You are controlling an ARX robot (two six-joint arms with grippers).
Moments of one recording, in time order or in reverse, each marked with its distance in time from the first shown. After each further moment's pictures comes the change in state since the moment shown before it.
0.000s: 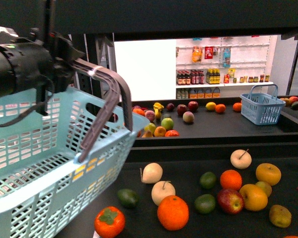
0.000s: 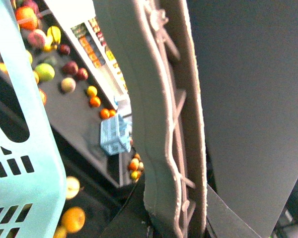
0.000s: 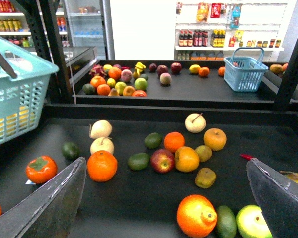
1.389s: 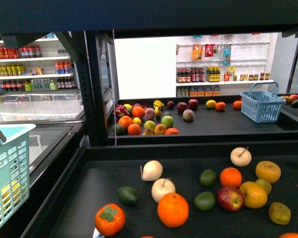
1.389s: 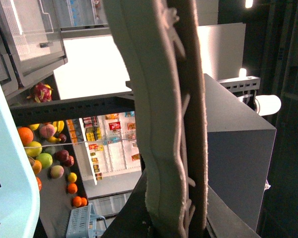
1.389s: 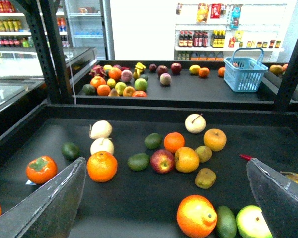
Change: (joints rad) left arm 0.546 0.090 -0.249 0.481 0.159 -0.370; right arm 0.000 0.000 0.000 0.000 0.000 0.000
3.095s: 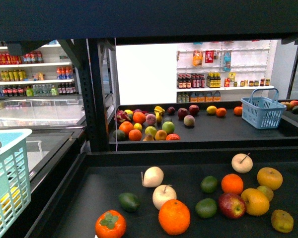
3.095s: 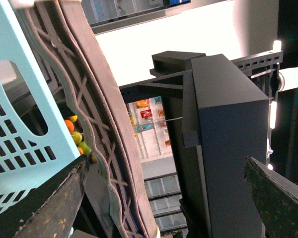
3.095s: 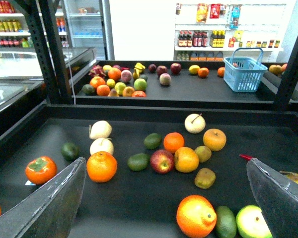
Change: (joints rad) left arm 0.148 -0.284 -0.191 -0.222 0.208 0.185; right arm 0.000 0.000 0.000 0.000 0.000 0.000
